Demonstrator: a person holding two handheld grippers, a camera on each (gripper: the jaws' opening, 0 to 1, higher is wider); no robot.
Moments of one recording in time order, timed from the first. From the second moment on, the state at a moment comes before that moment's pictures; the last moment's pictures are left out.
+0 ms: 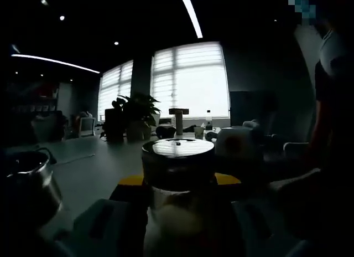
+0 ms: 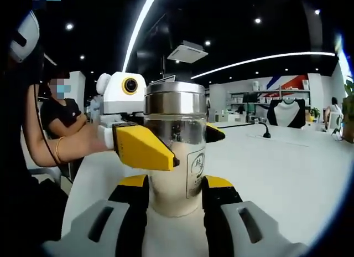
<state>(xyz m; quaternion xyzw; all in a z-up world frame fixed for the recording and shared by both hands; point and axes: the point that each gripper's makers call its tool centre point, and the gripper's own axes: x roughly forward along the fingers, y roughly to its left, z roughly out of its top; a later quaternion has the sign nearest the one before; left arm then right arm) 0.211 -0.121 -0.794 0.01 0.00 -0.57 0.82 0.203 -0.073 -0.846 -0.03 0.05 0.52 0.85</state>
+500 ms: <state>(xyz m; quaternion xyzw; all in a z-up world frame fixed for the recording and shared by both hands) 0.219 -0.114 -0.798 0.02 0.01 -0.53 0.85 0.210 -0.075 -0.846 -0.03 0.05 0.44 0.89</state>
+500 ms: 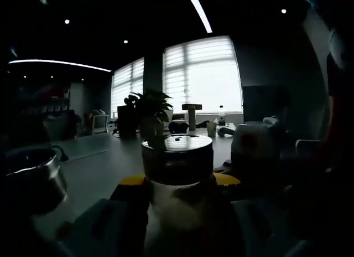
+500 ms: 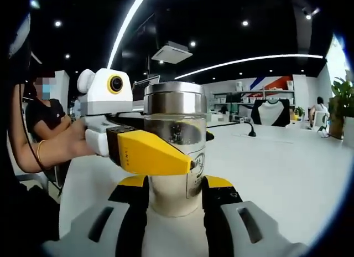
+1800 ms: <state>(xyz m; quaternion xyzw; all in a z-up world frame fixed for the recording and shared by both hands) 0.232 -0.096 -0.788 0.00 0.03 -0.41 0.91 0.226 -0.075 -0.846 -0.01 0.05 0.23 0.97</state>
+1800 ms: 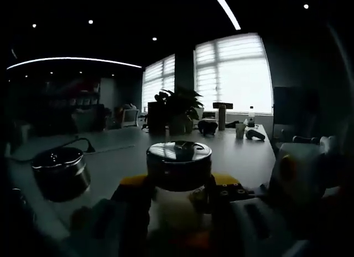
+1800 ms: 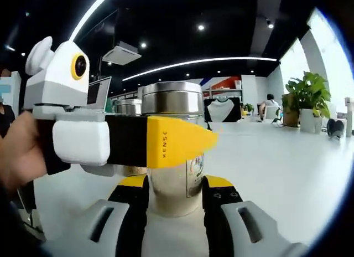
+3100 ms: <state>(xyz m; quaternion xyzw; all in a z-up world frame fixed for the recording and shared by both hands) 0.231 -0.084 -0.788 0.00 0.04 -0.24 0.97 0.222 -0.075 -0.848 -0.01 0.05 0.18 0.98</state>
